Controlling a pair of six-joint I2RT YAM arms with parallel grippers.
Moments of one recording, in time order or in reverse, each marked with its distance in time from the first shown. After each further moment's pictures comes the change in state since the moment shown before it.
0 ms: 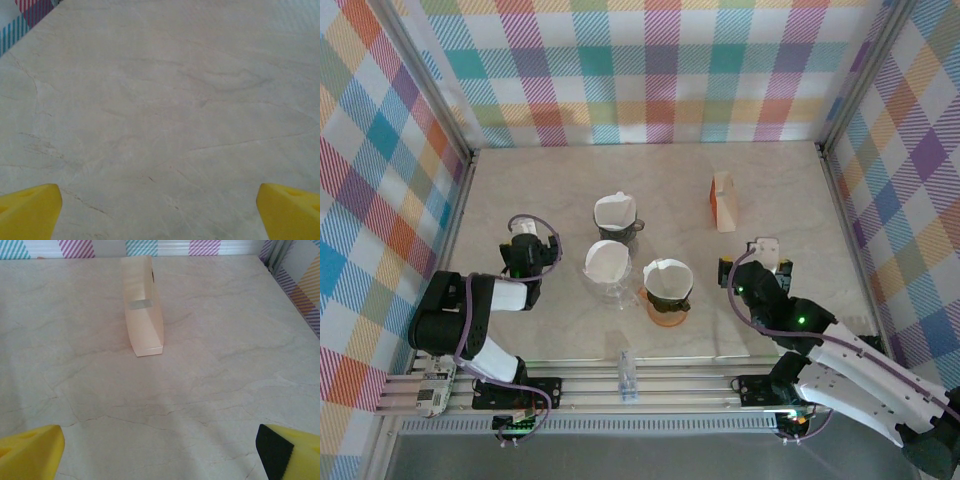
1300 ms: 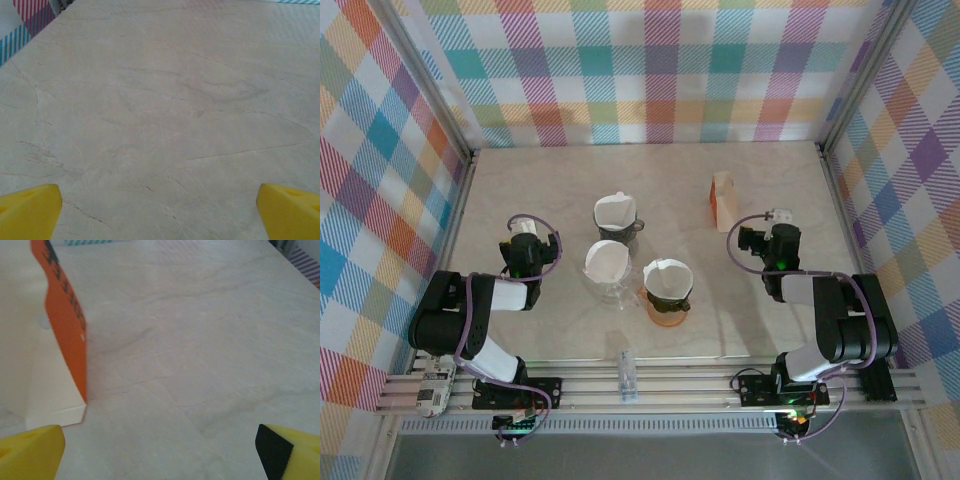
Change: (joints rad) left arm 0.000 0.000 0.000 0.029 0.000 0.000; right arm -0.769 0.802 -0.145 1.159 -0.649 -0.383
